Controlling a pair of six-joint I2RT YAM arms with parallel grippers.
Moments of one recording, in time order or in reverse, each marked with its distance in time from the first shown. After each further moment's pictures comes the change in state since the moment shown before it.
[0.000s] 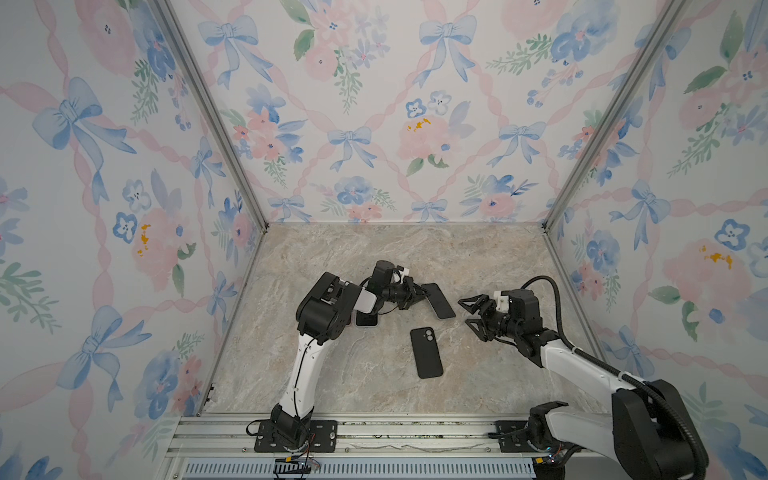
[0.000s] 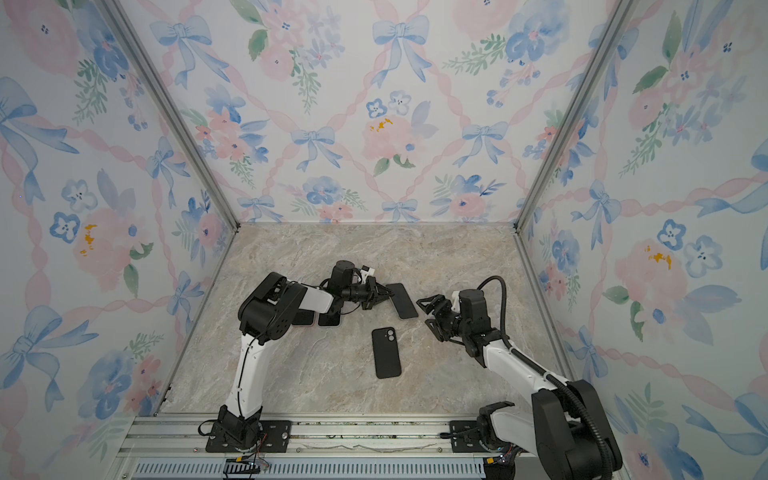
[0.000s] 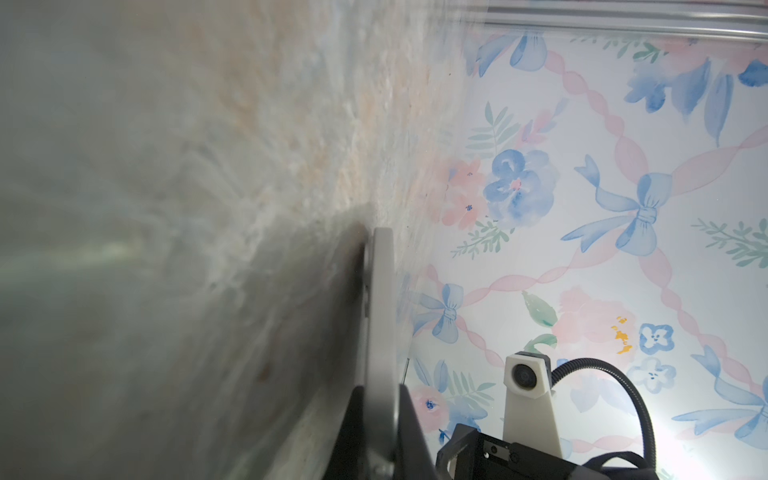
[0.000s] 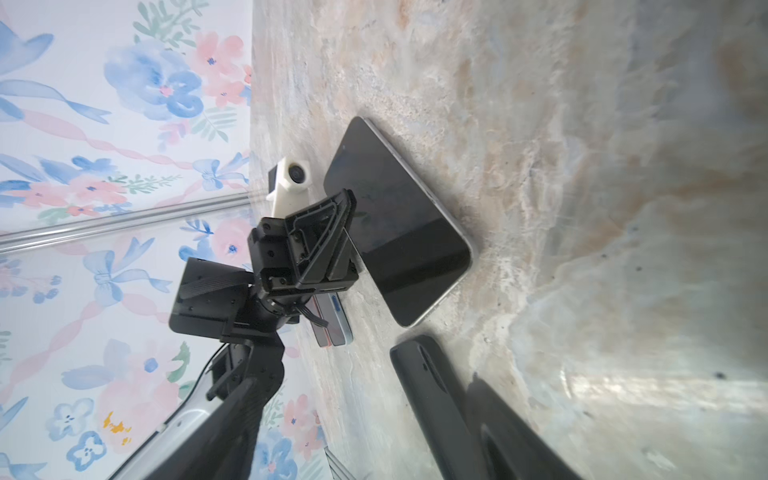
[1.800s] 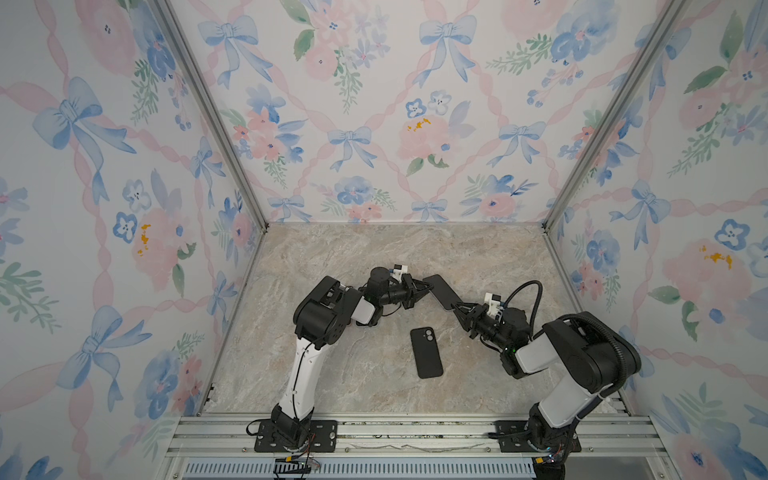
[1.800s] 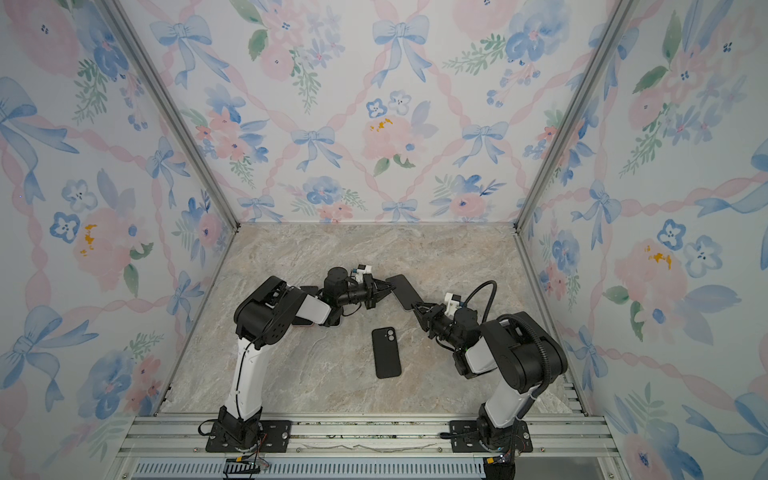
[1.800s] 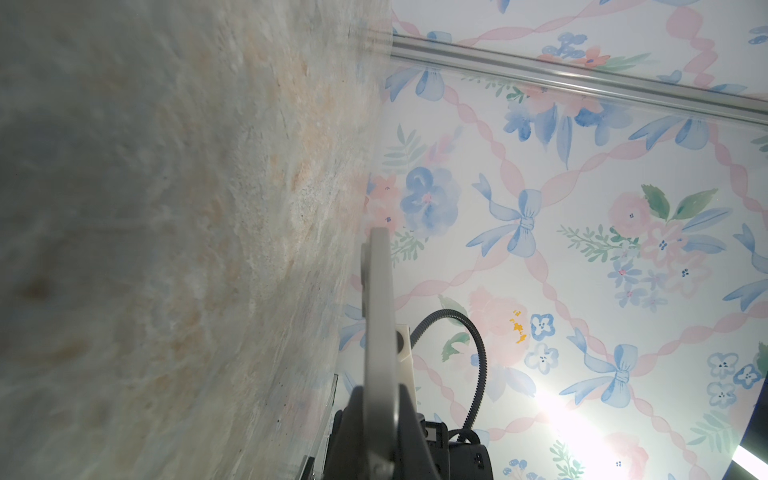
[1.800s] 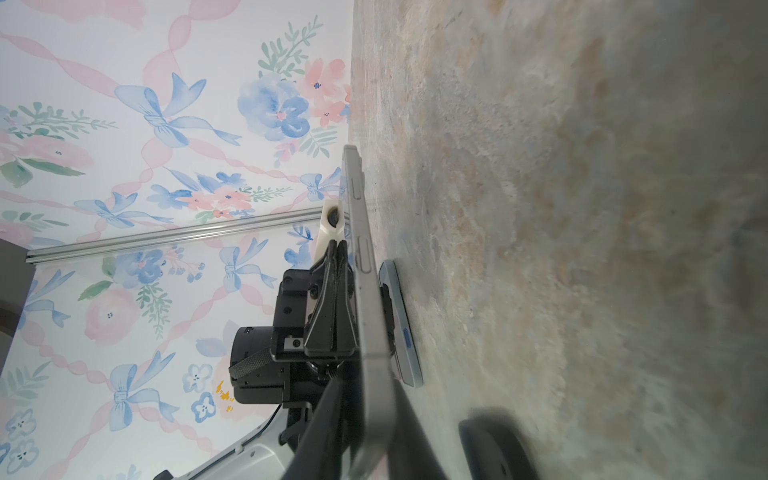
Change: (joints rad) left arm -0.030 -0.058 -0.141 0.403 -0.067 -0.280; right arm 0.060 0.558 -0.195 1.143 0.015 0.264
